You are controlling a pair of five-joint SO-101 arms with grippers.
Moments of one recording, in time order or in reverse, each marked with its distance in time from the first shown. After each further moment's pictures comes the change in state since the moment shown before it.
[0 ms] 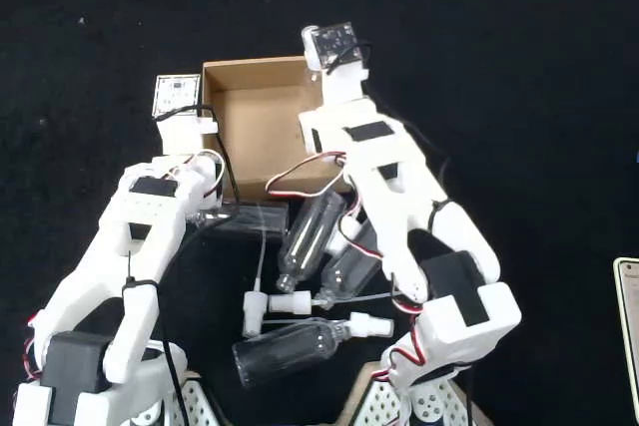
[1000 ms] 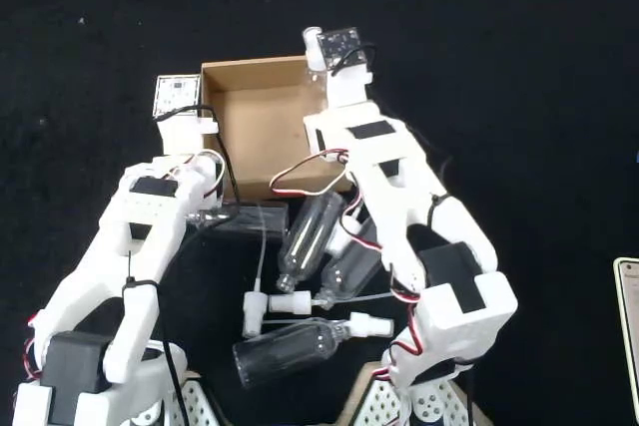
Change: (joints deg) left arm 0.0 0.0 0.0 0.0 0.0; right arm 1.2 3.1 -0.9 -1.8 0.0
